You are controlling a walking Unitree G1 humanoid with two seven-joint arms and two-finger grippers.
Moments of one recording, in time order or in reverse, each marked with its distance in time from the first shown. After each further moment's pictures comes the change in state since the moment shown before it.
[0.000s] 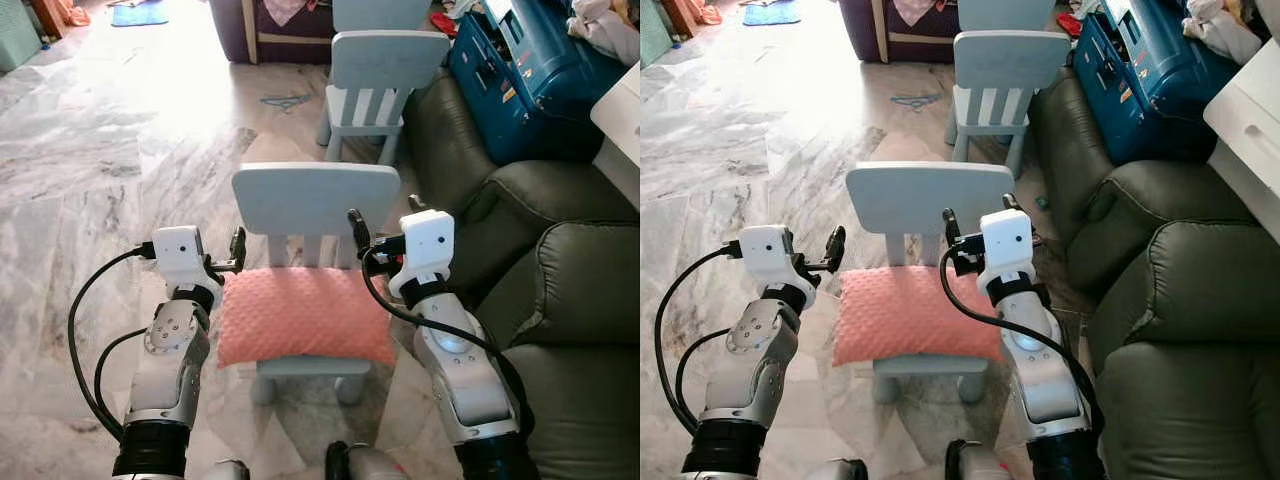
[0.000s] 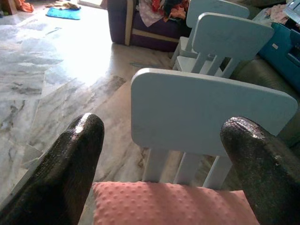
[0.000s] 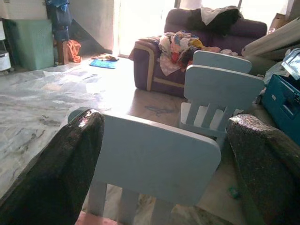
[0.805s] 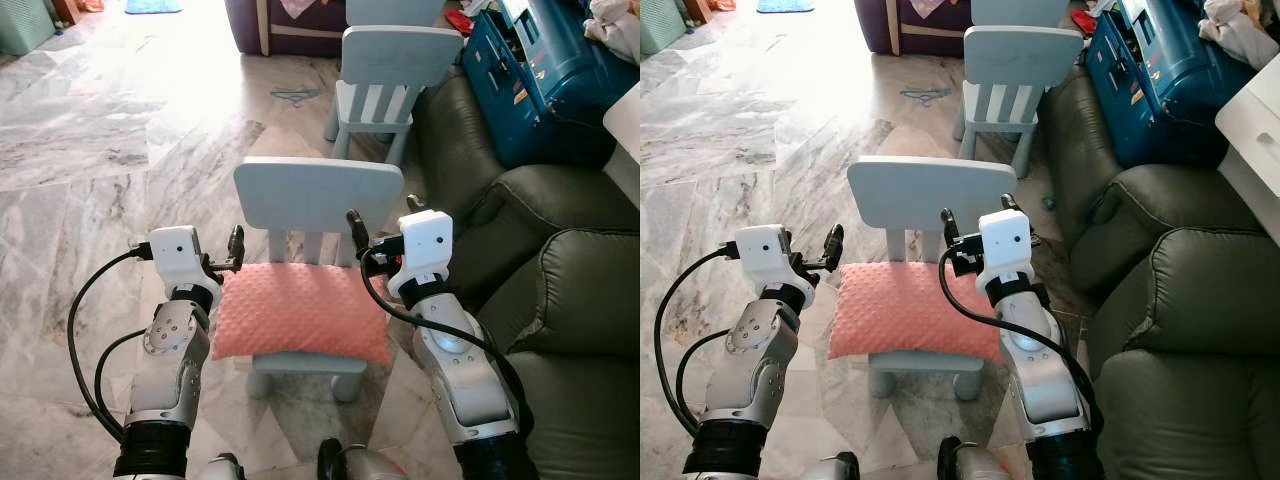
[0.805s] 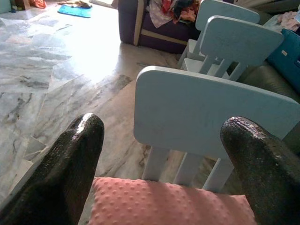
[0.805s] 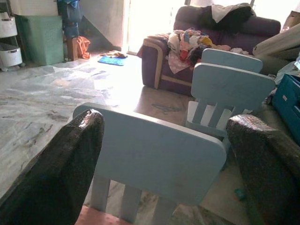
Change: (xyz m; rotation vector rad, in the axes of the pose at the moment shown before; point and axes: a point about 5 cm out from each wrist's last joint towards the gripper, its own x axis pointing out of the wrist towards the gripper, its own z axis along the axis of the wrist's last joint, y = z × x) left arm 0.000 0.000 0.001 -0.024 -0.015 0.008; right arm 0.000 0.000 0.000 -0.007 0.001 0.005
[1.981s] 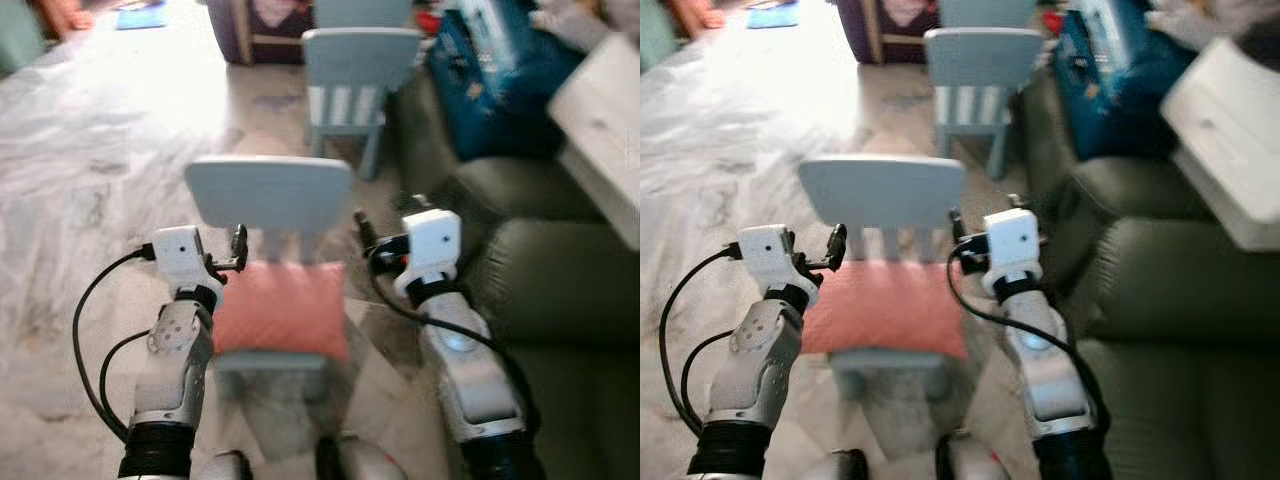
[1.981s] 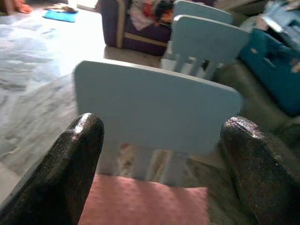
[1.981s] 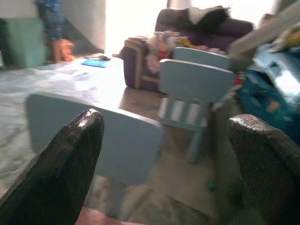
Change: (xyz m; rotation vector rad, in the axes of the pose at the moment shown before) left arm -0.002 -0.003 -0.001 -0.026 -0.003 0.002; right arm -0.001 -0.005 -0.002 -0.011 0.009 -0.011
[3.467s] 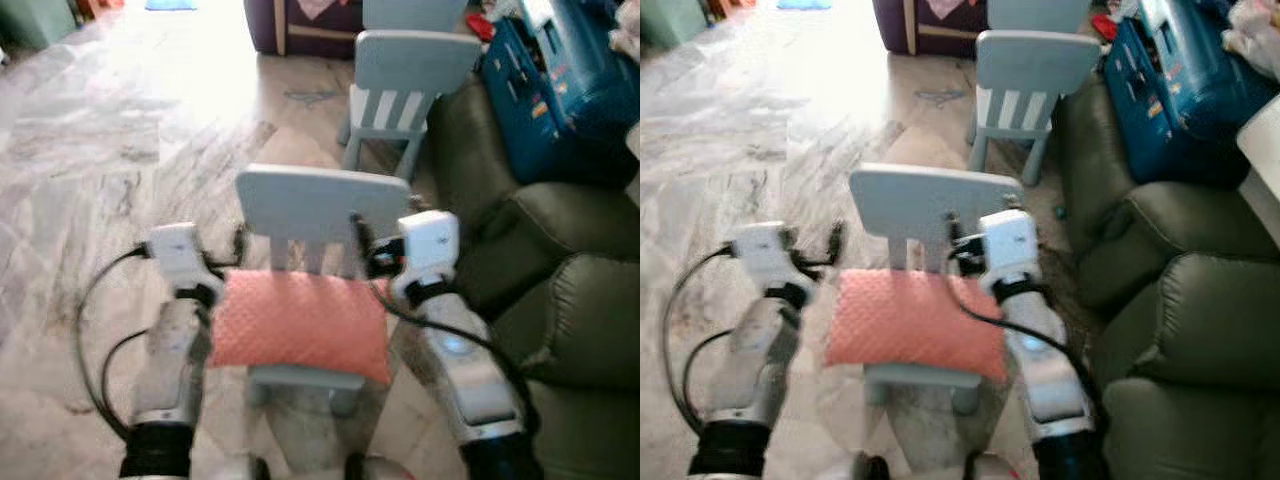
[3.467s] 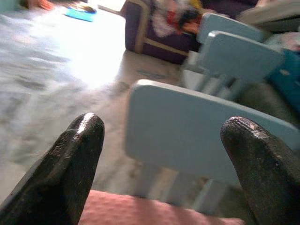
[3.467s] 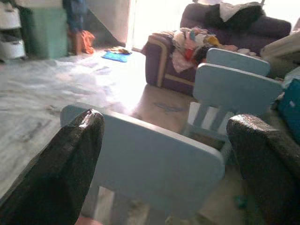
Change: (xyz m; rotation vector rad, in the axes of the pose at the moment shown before) left arm 0.000 -0.002 0.004 -0.030 -0.021 -0.027; right arm 0.000 0.002 0.001 0.002 -0.006 0.007
